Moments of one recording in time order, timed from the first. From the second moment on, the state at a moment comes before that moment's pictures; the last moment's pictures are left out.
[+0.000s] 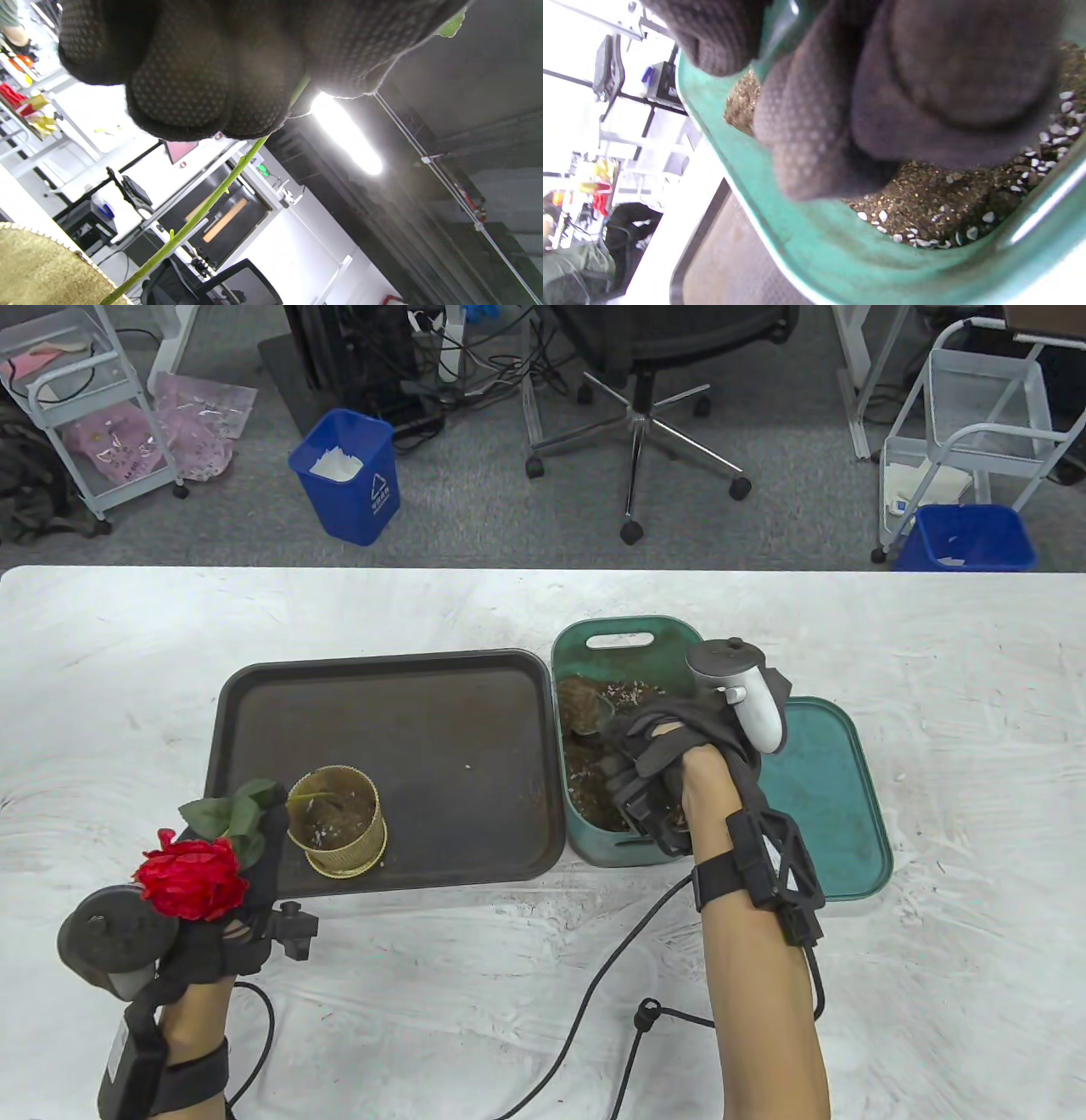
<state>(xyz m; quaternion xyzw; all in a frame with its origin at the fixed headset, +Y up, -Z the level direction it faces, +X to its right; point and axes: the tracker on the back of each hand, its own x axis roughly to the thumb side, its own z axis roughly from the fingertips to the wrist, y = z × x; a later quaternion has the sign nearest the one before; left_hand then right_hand) -0.334 -0.647 -0.191 0.28 -0.06 0.41 0.87 0.131 -0.650 -0.347 -0.17 0.33 0.79 0.49</state>
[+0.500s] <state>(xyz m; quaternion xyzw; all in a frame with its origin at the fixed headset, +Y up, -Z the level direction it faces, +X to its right) -0.327 -0.647 -0.192 0.27 -0.07 0.41 0.87 0.141 -0.625 -0.304 -0.16 0.26 0.77 0.56</state>
